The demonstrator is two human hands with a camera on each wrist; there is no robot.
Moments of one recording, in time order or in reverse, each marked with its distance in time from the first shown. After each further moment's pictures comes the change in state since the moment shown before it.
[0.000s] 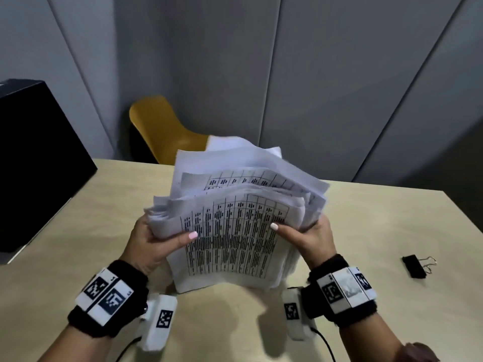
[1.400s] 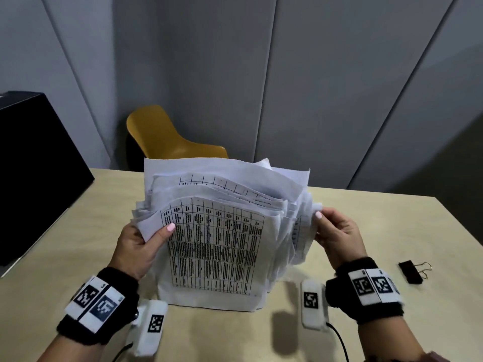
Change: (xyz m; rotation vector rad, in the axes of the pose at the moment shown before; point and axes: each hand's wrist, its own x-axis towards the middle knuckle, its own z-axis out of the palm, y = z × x) left_hand 0.007 -0.006 -0.012 0.123 0.114 0.076; right_hand 0.013 0.012 -0.046 0.109 0.219 0.162
